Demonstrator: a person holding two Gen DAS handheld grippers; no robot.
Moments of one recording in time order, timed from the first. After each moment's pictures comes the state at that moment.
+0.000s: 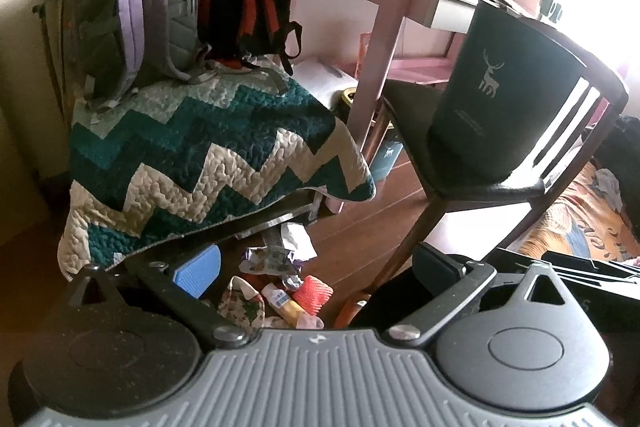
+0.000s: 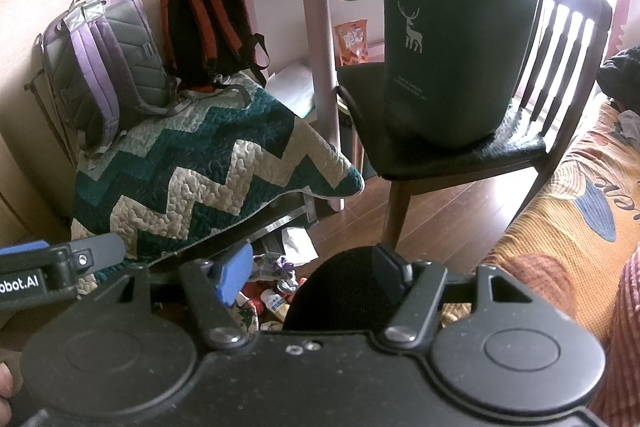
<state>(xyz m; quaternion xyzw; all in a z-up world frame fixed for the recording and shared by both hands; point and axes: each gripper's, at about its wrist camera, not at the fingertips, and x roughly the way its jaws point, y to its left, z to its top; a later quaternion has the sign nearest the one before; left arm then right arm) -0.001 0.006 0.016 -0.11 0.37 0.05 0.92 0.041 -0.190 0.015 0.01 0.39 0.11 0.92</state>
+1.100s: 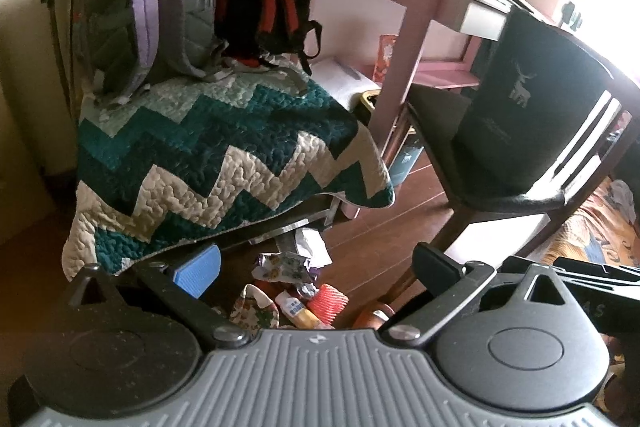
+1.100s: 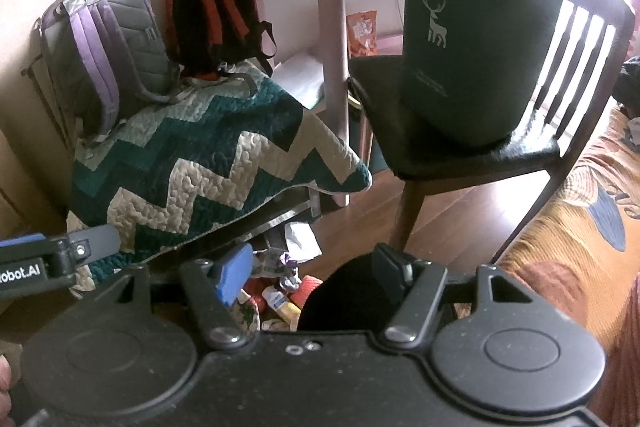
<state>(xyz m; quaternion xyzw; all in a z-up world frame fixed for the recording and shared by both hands) 0.022 0.039 -0.001 -0.12 0.37 0.07 0.92 0.067 -0.166 0.002 0.00 0.40 0.12 0.91</state>
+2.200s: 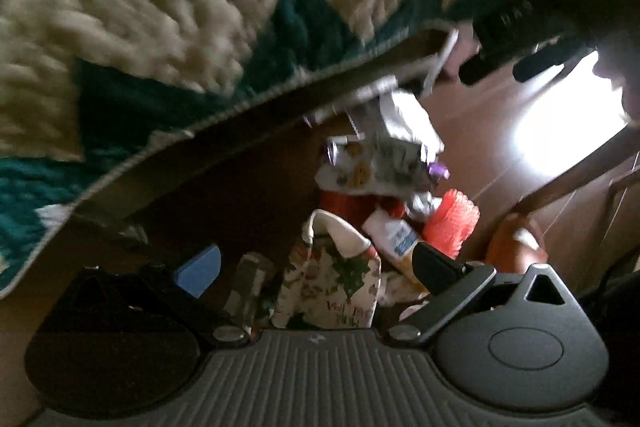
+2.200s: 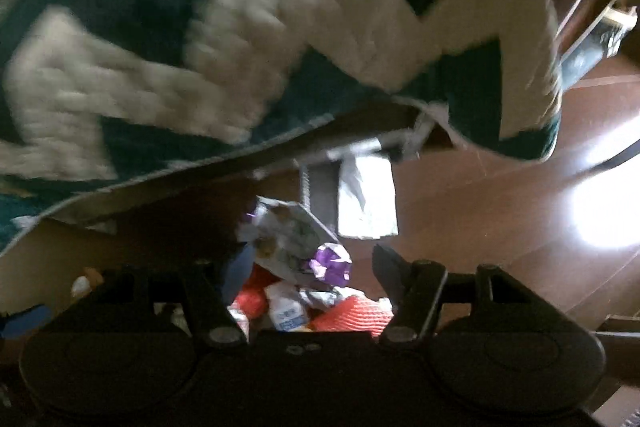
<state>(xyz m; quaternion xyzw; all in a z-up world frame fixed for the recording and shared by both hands) 0.198 0.127 -0.332 -0.07 0.56 0.08 0.82 0.377 -0.001 -0.308 -0.12 0.60 0.23 0.76</state>
